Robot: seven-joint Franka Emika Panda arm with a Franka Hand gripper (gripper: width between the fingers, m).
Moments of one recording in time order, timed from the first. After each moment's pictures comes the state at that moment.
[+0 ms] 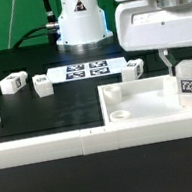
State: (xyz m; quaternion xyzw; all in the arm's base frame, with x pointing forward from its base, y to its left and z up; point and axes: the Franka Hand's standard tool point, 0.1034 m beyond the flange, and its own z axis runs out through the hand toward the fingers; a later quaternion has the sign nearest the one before) arm 0.634 0.120 0.074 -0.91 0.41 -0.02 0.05
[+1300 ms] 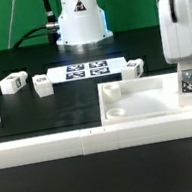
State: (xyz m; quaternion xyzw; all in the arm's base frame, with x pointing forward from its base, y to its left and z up) arm 0.633 0.118 0.073 -0.55 0.83 0.00 0.07
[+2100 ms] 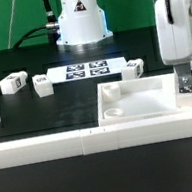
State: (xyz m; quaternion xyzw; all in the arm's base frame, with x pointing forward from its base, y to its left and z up) arm 0.632 0.116 0.072 -0.56 0.83 0.00 0.06
